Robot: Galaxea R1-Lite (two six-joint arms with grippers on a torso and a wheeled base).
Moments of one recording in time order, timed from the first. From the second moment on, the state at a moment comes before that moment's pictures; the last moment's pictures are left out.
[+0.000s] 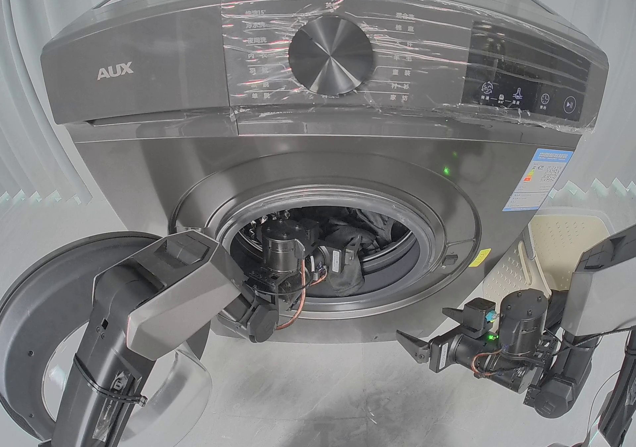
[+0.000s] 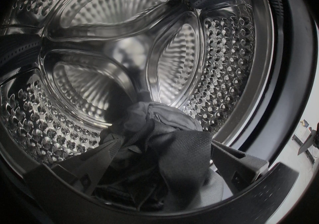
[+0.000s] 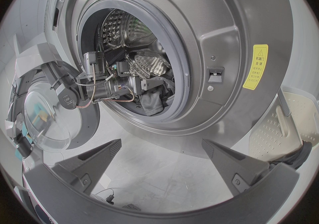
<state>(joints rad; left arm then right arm) -0.56 2.58 -1.41 -1.09 0.09 -0.04 0.60 2.10 -0.19 -1.55 -0.09 0.15</state>
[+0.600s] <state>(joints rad) -0.59 2.60 -1.32 -1.09 0.06 -0.03 0.60 2.10 -0.19 -1.55 -0.09 0.15</state>
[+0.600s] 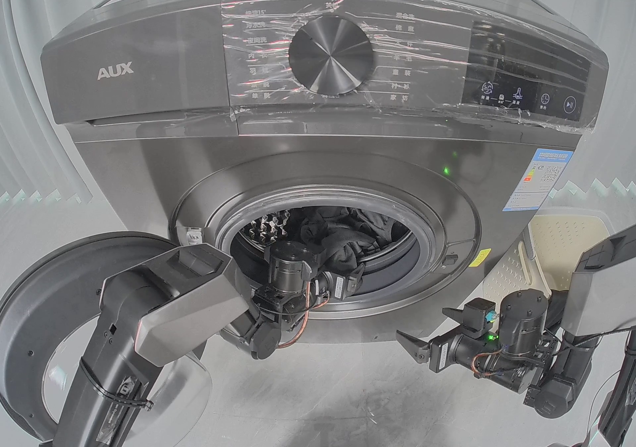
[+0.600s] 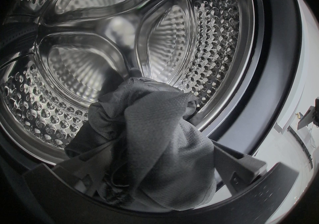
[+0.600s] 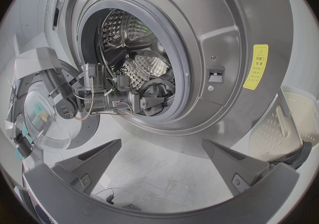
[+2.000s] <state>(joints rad) -0.51 2.73 -1.76 -1.09 0.18 -0.04 0.61 2.11 -0.19 -1.55 -0.09 0.16</state>
